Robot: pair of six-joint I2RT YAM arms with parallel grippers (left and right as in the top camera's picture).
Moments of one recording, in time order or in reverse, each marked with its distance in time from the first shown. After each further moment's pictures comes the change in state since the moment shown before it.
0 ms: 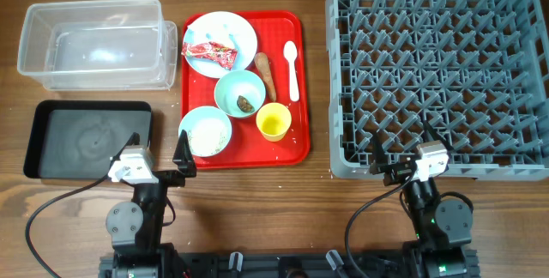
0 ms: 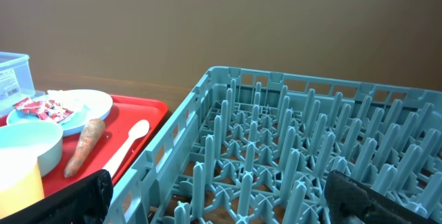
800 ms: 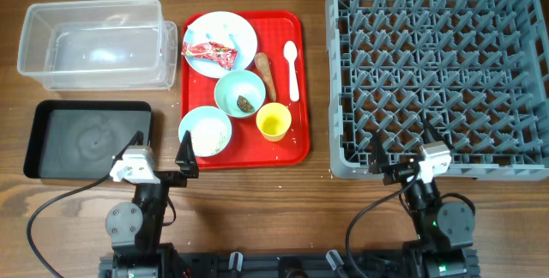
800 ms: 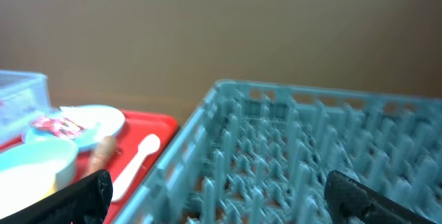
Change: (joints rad) left arm 0.000 0.000 0.000 0.018 0.048 0.000; right arm 0.000 0.000 0.000 0.058 -0.036 0.038
